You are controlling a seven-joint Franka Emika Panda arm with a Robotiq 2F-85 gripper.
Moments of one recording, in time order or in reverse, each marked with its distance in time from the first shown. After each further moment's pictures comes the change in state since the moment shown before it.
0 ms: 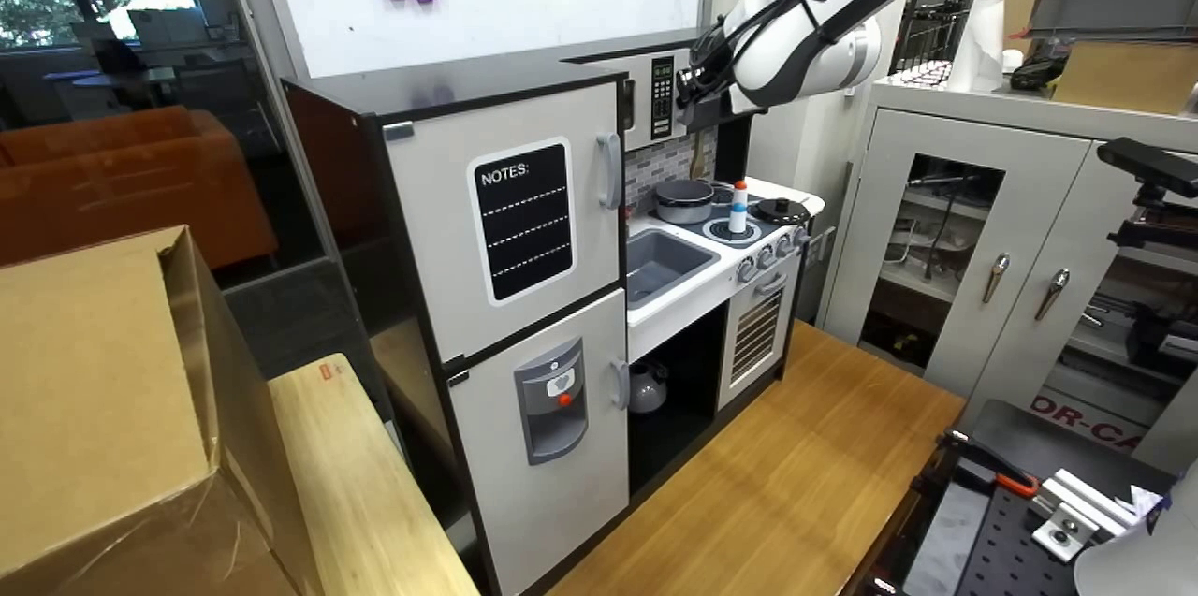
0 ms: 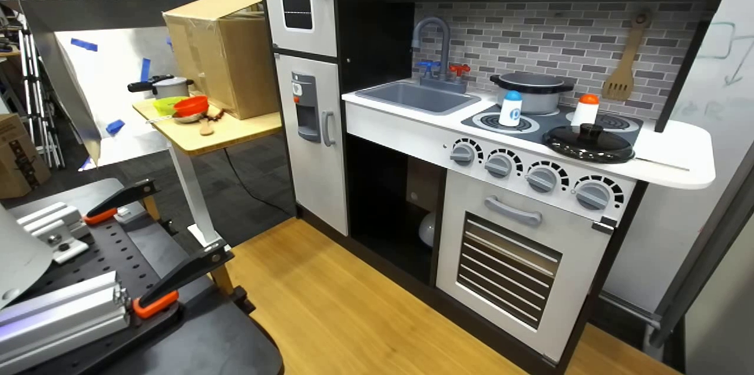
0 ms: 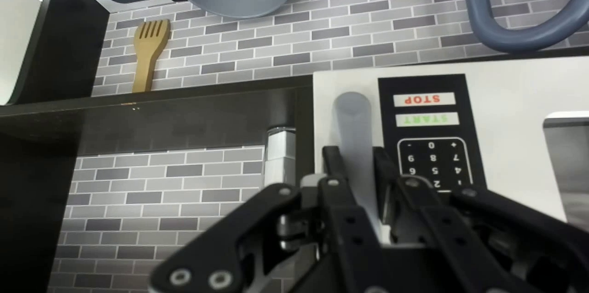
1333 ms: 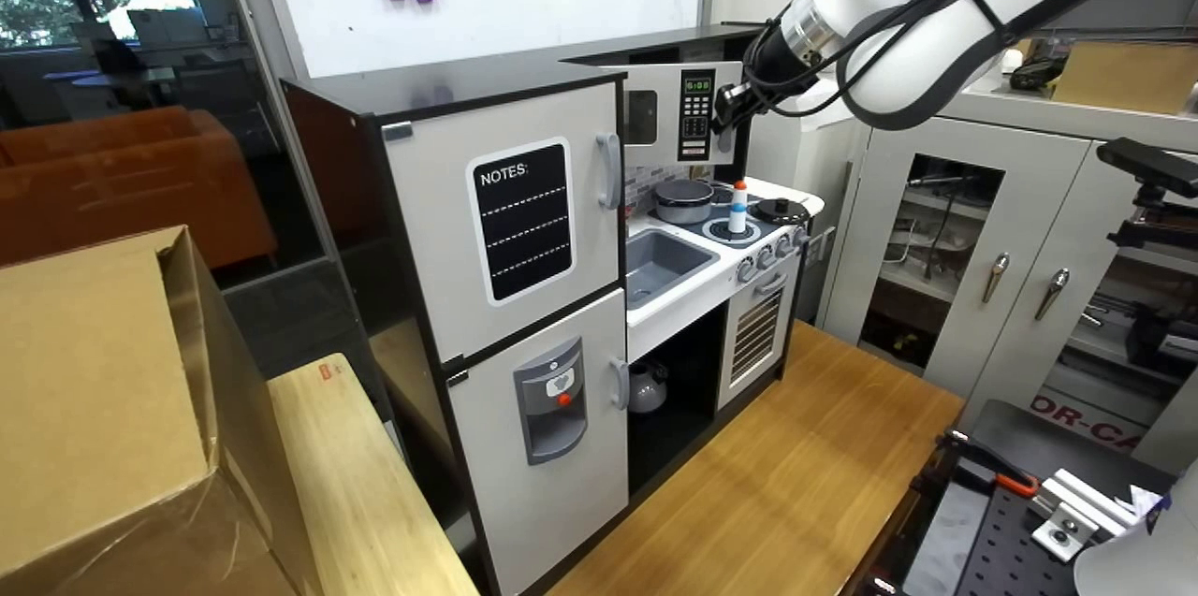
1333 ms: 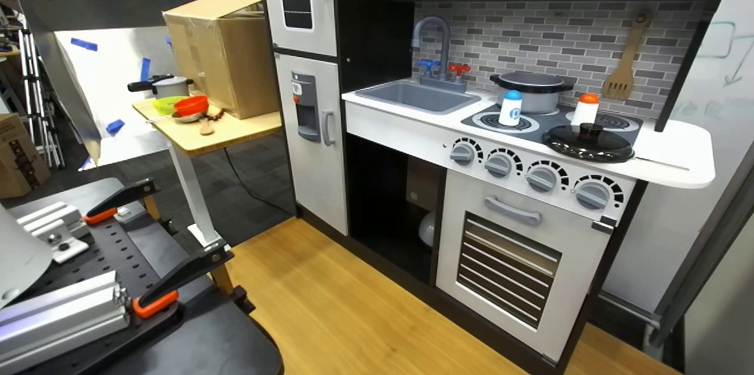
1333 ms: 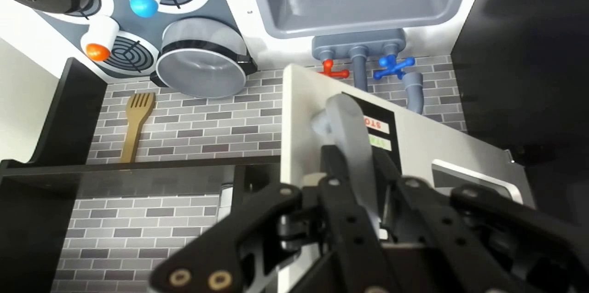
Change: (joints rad) arm -0.060 -0.427 0.129 -0.434 -0.205 -0.078 0.197
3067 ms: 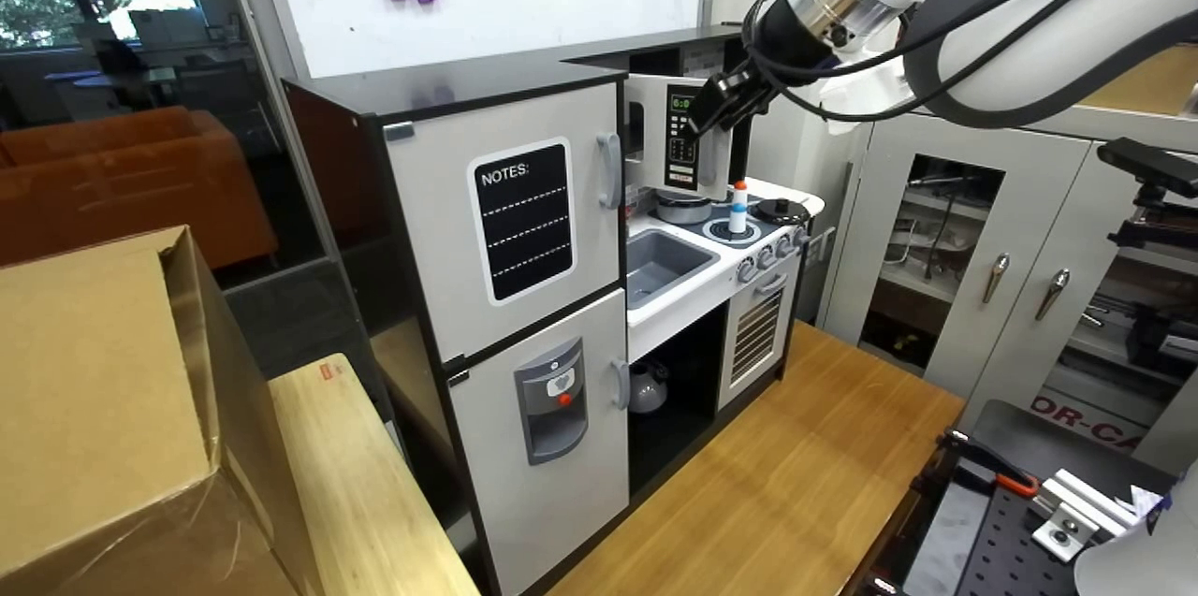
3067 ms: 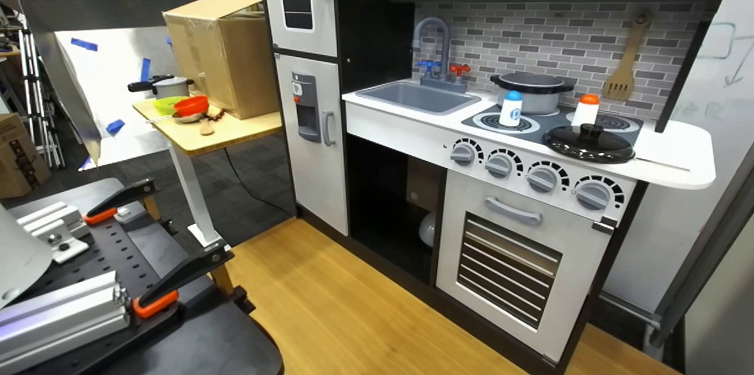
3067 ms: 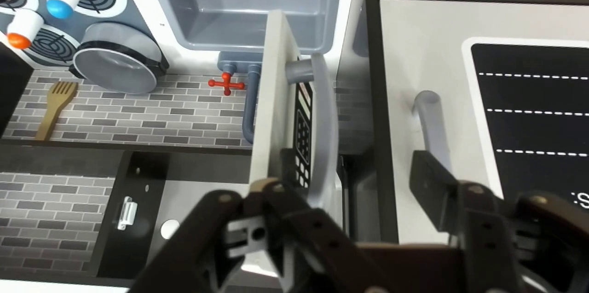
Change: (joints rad) arm 0.093 -0.301 0.192 -0.120 0.036 -0.212 0.085
